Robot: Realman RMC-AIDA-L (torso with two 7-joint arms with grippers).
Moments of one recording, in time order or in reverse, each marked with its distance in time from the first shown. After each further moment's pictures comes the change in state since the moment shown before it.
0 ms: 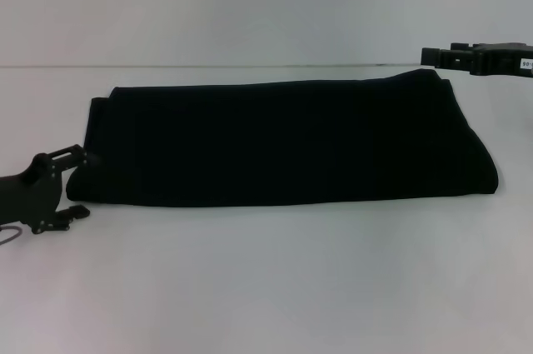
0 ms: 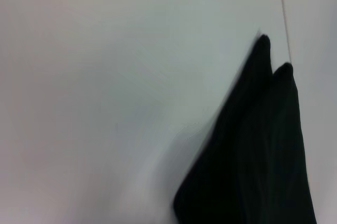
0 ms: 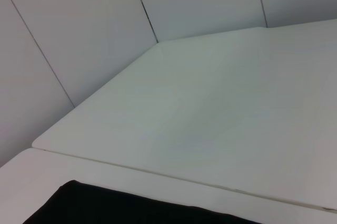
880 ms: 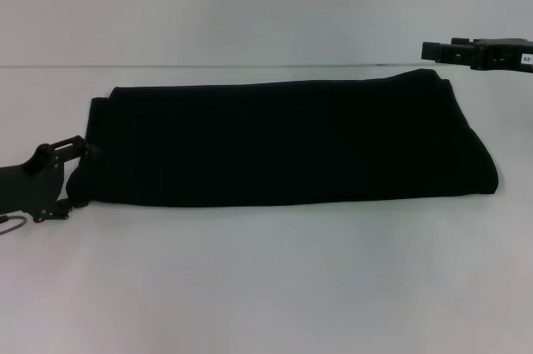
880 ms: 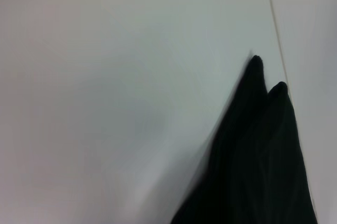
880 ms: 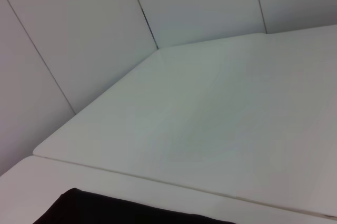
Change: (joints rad) left arm -0.025 0.003 0.008 -0.025 -0.004 -0.076 0.032; right arm 0.002 -0.002 0.002 0.000 0.014 0.000 0.003
